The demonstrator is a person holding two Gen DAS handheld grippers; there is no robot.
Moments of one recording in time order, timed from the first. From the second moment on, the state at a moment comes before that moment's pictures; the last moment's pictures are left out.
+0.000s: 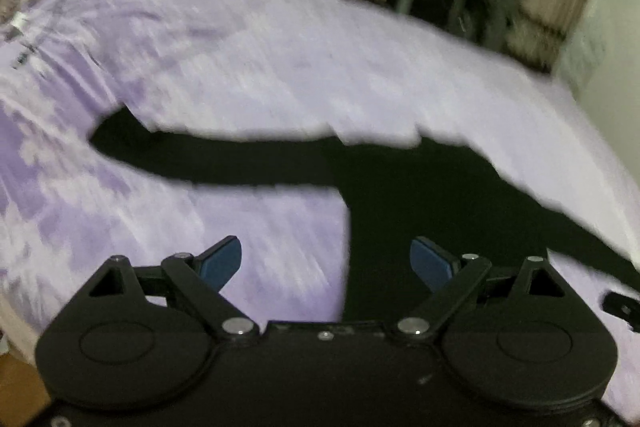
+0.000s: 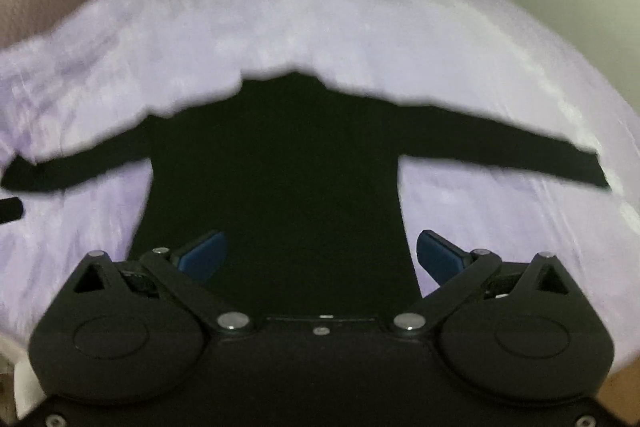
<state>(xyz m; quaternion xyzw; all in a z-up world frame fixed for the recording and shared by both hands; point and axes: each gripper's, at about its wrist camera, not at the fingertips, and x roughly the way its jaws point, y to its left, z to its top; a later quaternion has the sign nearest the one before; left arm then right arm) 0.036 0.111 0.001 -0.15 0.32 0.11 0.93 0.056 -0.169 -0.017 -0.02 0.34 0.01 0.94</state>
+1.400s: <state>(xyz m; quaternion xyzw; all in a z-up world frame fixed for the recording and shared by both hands) 0.116 0.413 -0.119 -0.41 0.10 0.26 0.87 0.162 -0.151 -0.098 -0.02 0.34 0.01 0.94</state>
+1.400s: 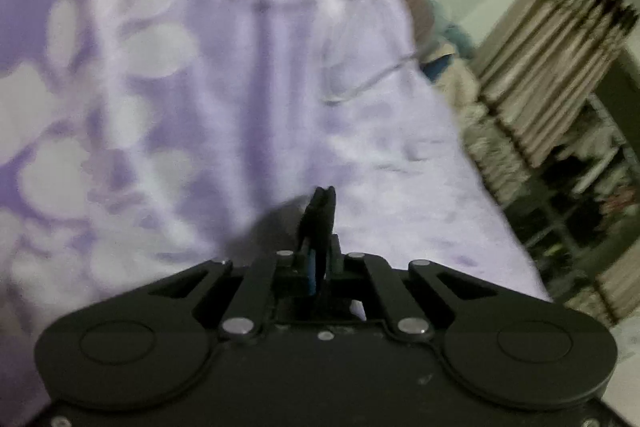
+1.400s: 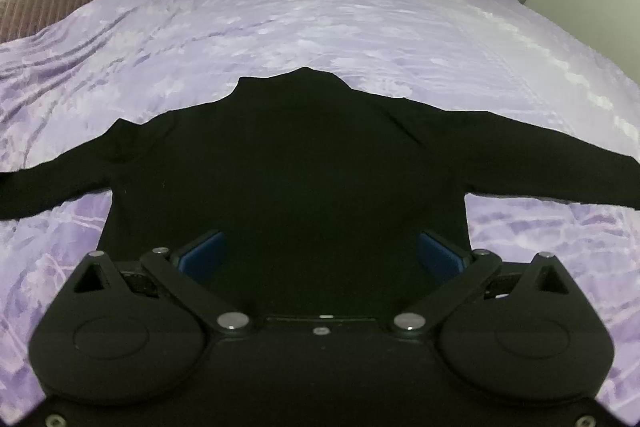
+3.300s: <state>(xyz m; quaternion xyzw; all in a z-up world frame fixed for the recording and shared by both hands) 0.245 0.138 -0.131 -0.29 0.34 0.00 0.89 0.284 -0.307 -0.158 0.32 0.29 -0.07 0.90</state>
